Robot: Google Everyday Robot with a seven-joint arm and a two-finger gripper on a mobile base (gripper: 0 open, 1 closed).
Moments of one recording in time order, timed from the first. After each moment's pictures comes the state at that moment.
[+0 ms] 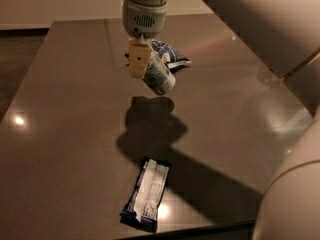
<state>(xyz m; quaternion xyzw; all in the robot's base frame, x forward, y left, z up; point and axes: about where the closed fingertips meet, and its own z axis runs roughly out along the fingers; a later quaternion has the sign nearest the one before) 0.570 0.043 0.949 -0.72 0.68 0.02 0.11</state>
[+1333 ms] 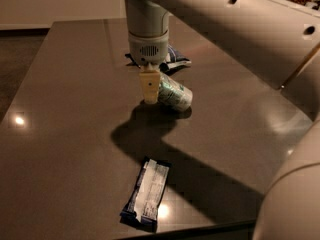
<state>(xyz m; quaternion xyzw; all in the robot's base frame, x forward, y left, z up) 0.554 0.014 0.890 -0.72 0.69 -0.01 0.02</state>
